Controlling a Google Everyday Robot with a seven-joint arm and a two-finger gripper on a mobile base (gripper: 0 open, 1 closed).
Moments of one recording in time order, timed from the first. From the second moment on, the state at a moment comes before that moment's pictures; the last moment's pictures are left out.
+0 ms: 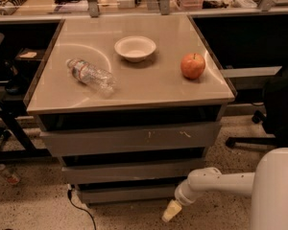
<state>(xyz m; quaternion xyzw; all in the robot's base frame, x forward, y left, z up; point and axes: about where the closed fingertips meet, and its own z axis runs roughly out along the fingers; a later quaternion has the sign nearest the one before) 0.475 -0.134 0.263 -0.46 0.87 0.16 0.11</state>
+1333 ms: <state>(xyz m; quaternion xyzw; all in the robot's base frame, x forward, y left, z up) 0.525 -0.134 0.221 -0.46 0.86 0.17 0.15</state>
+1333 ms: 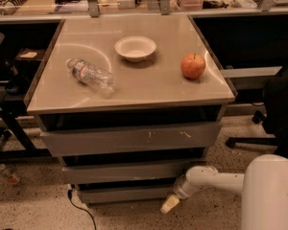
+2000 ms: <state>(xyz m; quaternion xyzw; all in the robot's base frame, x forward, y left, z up) 0.526 -0.131 0.188 -0.47 0.86 0.18 0.12</state>
